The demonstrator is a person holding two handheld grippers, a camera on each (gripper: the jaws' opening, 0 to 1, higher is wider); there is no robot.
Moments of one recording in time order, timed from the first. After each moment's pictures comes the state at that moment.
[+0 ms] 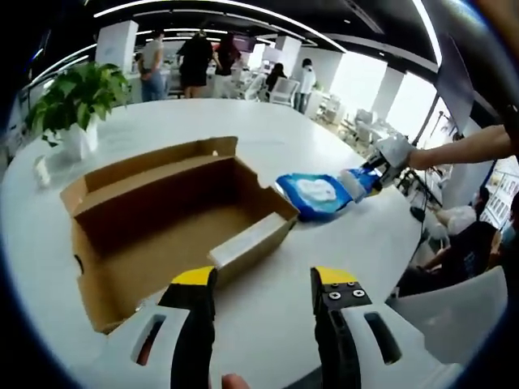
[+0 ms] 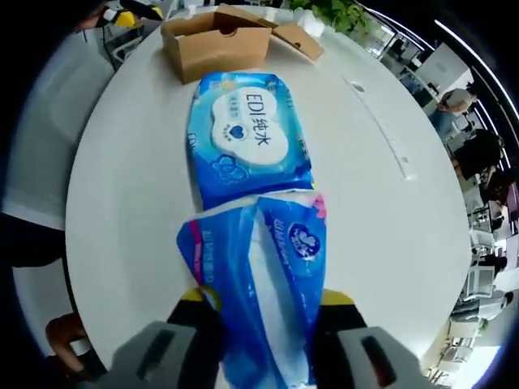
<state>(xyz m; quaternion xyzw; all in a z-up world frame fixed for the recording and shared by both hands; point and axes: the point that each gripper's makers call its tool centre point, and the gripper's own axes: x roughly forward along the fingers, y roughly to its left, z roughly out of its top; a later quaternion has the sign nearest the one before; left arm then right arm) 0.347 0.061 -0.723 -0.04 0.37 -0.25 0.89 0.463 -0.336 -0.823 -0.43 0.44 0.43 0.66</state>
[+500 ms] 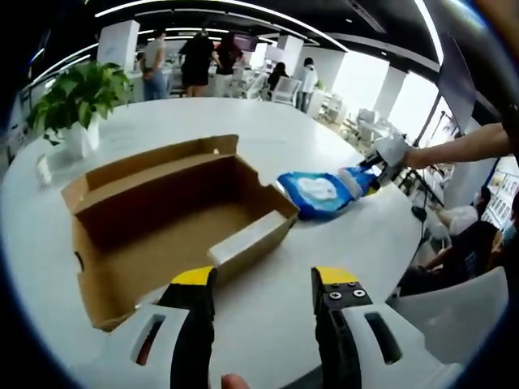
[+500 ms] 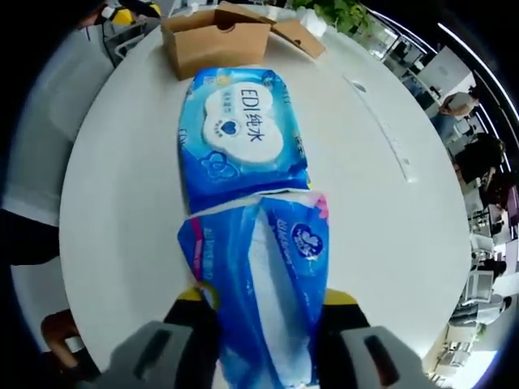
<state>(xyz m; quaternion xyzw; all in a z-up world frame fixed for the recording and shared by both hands) 0.345 0.059 -0.724 -0.04 0.37 -0.25 0.89 0.475 -0.337 -0.832 -0.44 0.43 0.44 0.66</state>
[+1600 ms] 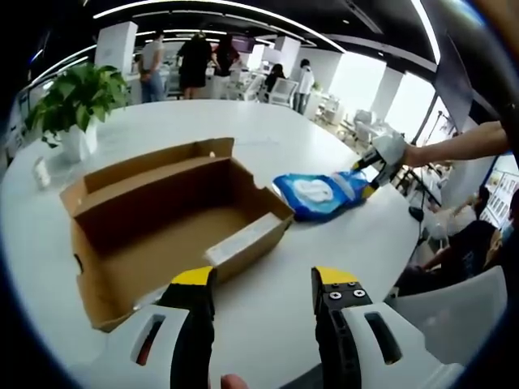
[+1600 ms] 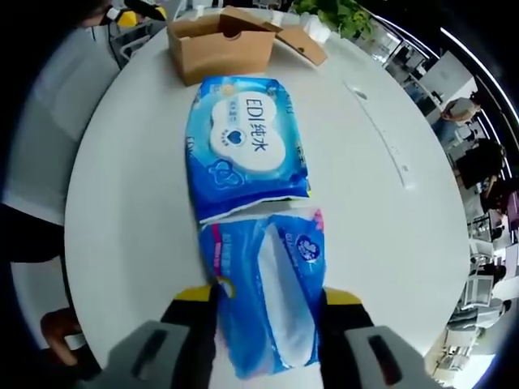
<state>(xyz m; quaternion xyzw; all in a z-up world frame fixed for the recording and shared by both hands) 0.341 0.057 -0.719 -0.04 0.36 -0.25 0.90 0.473 -0.335 -0.821 -0.43 0.42 0.44 0.66</state>
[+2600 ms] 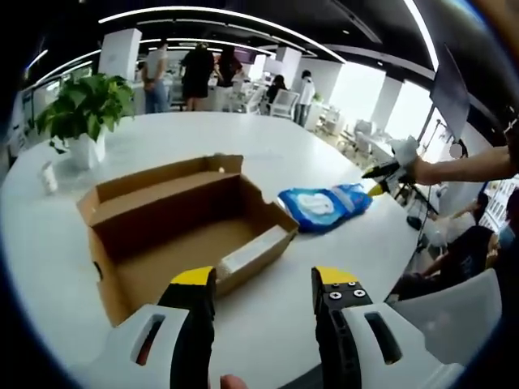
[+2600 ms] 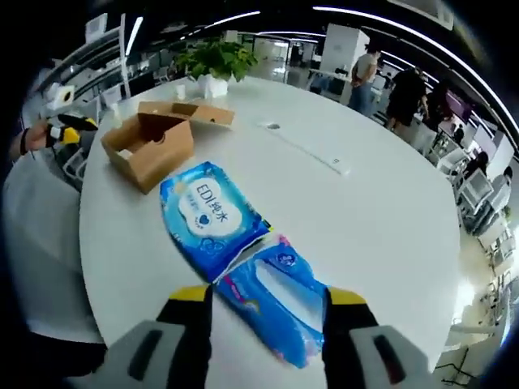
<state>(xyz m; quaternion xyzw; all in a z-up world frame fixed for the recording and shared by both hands) 0.342 0.077 -0.693 -0.05 0.34 -0.25 0.91 0.460 -0.321 -0.759 -0.19 0.40 0.33 0.83</state>
